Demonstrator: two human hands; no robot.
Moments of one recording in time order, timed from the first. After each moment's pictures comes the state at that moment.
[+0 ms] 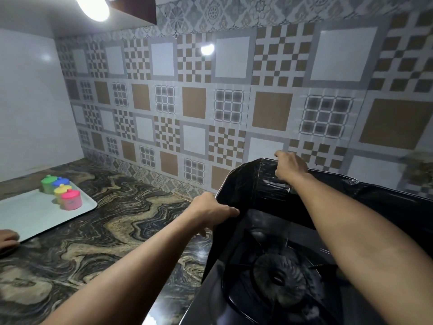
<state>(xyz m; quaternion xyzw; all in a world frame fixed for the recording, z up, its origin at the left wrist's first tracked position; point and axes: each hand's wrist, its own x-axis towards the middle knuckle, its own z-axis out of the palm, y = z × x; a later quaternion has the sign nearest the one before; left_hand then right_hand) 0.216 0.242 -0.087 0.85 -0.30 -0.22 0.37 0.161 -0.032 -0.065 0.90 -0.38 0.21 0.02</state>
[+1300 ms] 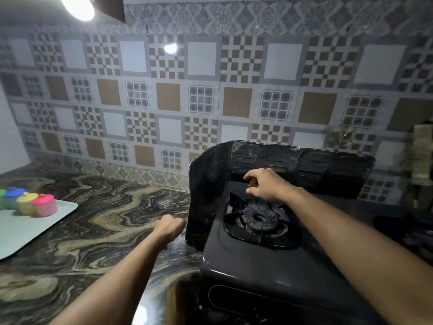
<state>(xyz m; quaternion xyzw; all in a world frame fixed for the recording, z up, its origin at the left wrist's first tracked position) 0.246 0.367 -0.179 0.84 -0.28 -0.29 0.37 0.042 0.174 -0.086 0.92 -0.34 0.14 -0.11</state>
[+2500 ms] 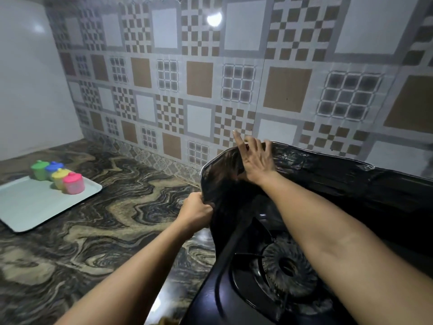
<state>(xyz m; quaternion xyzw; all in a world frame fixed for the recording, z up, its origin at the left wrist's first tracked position) 0.261 0.247 -0.163 0.78 -0.29 -0.18 0.52 0.235 0.021 -0.117 0.94 -0.21 0.21 0.20</state>
